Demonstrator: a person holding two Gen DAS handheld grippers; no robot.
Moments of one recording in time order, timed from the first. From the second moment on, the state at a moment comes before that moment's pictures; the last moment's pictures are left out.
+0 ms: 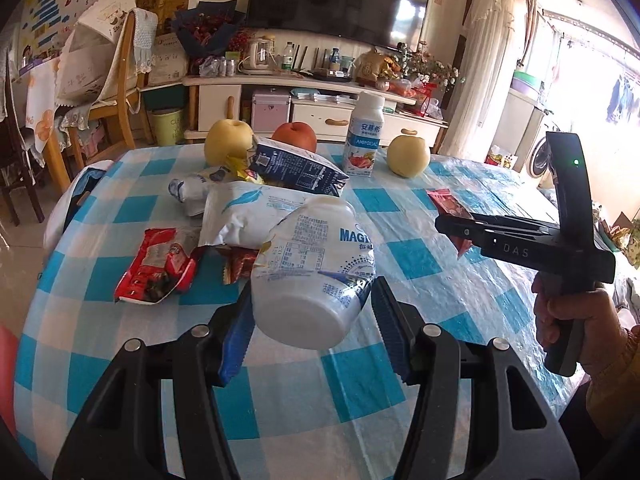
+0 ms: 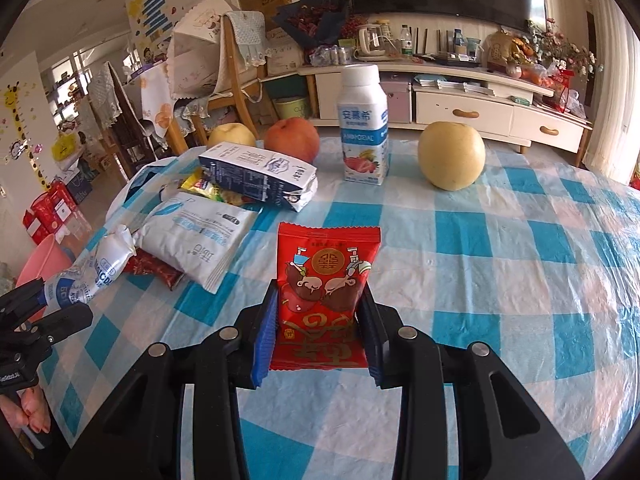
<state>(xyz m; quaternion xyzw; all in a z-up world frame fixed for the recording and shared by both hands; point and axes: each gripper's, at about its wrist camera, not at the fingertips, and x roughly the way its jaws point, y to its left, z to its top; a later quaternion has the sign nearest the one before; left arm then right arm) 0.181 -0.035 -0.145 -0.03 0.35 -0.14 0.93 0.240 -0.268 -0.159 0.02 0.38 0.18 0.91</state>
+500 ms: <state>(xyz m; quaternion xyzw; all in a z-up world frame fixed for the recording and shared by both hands) 0.174 0.049 -0.130 -0.10 0.31 -0.07 0.94 0.206 -0.178 -0.160 0.03 0.40 0.22 0.89</state>
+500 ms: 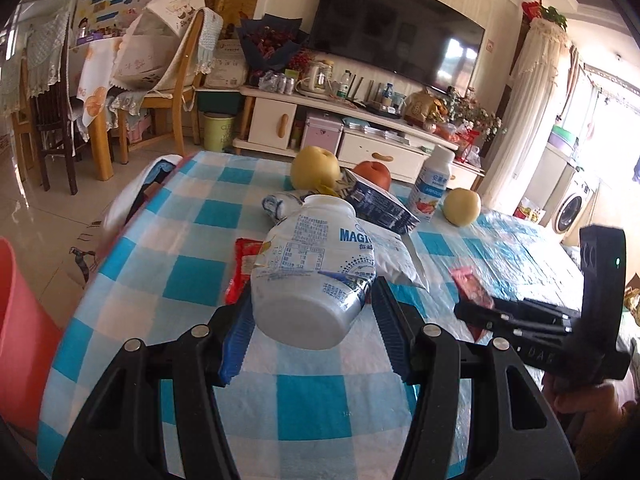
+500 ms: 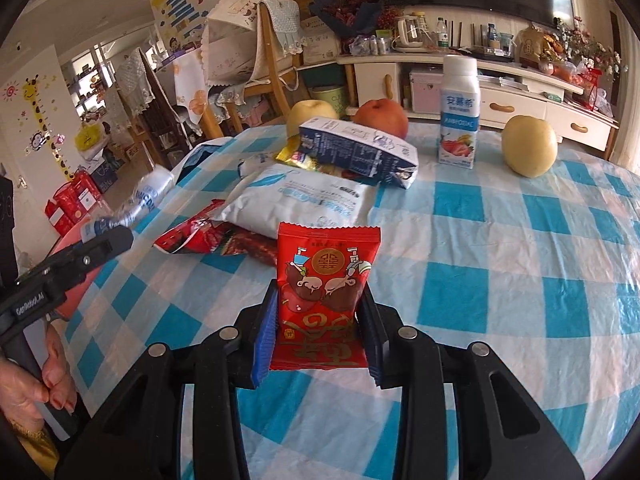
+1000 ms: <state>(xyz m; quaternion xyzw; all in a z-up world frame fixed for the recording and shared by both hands) 0.141 0.183 -0.097 -0.20 0.23 0.10 0.95 0.186 -0.027 -0.110 0.00 0.37 0.34 0.87</state>
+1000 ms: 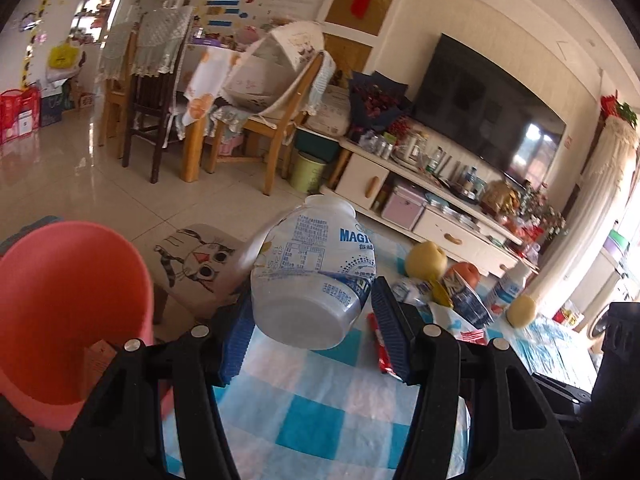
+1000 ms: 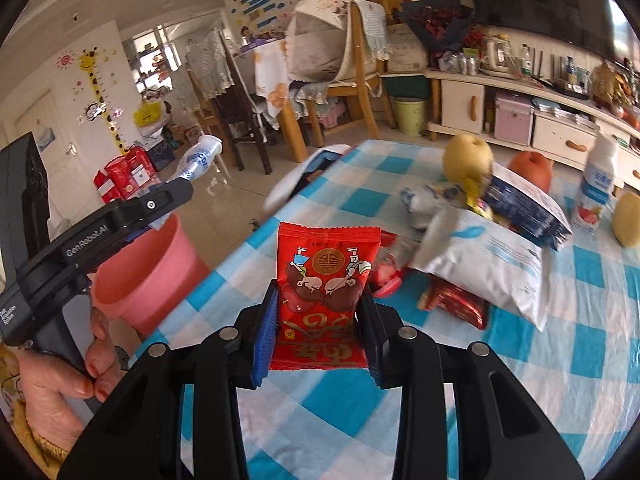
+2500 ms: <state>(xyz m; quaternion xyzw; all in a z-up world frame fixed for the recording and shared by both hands) 0.107 0.294 -0.095 -0.23 0.17 0.29 0.91 0.144 0.107 -0.115 -0.05 0.34 0.39 0.85</state>
